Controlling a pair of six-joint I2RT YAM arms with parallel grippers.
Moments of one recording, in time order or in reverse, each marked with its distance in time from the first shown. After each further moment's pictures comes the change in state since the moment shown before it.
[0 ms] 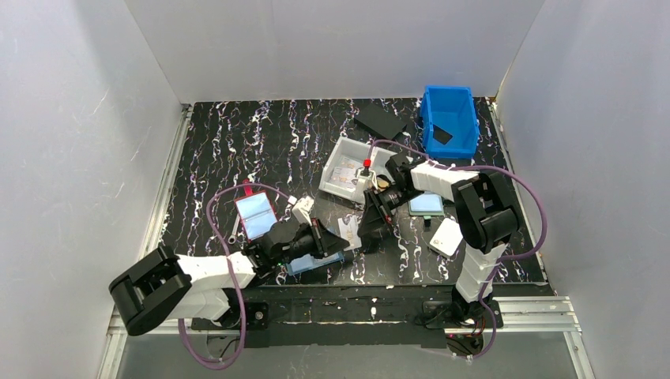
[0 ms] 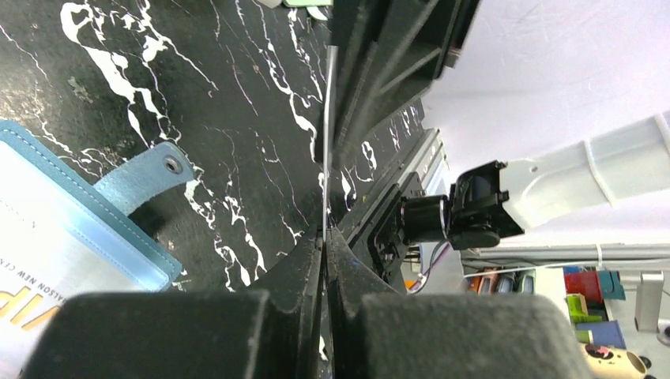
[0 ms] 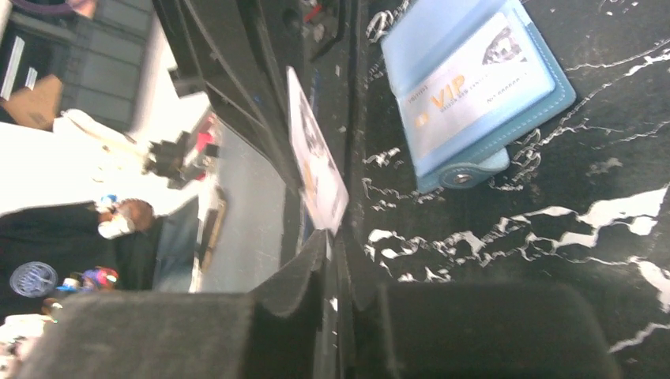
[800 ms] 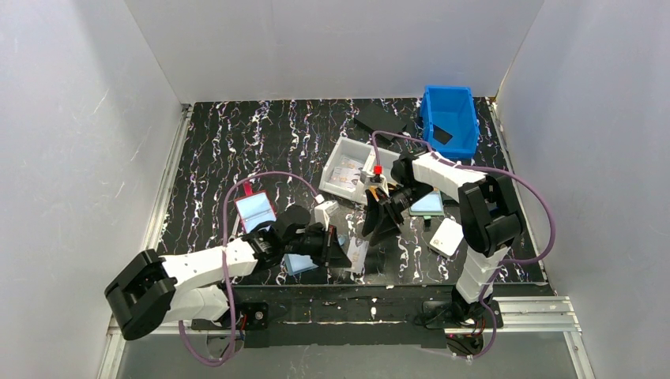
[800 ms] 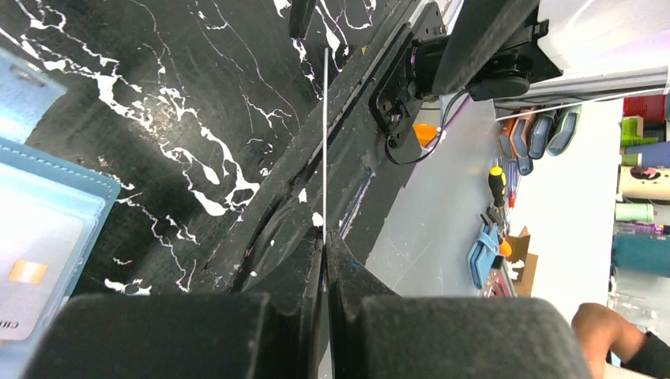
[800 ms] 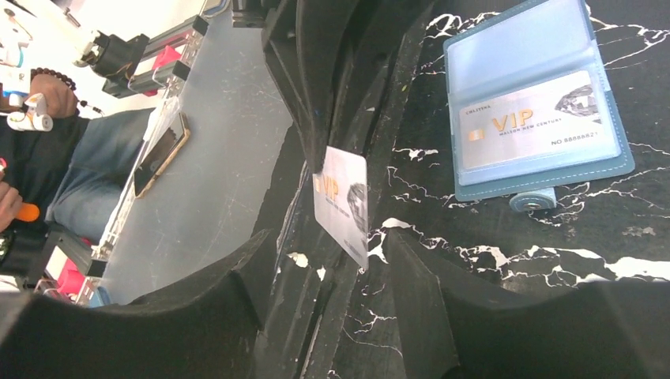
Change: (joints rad) left arm 0.001 -0.076 0.216 -0.560 0.354 0.247; right arm 0.013 -0.031 0.126 -0.629 0.032 -0.821
